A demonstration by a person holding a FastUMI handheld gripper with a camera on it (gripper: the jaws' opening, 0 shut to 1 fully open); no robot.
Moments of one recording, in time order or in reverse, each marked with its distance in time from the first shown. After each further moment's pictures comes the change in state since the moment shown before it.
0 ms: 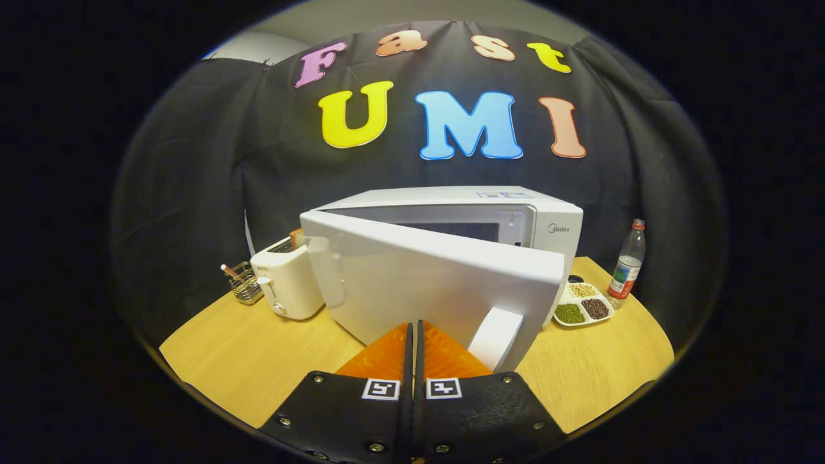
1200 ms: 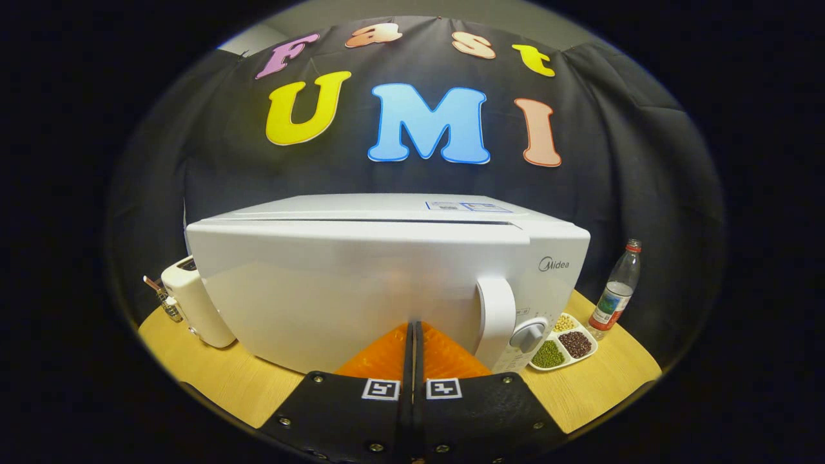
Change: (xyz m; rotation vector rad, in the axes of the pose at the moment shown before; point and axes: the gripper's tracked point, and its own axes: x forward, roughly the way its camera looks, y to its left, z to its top) arm 0.107 -0.067 0.031 -0.023 -0.048 -0.194
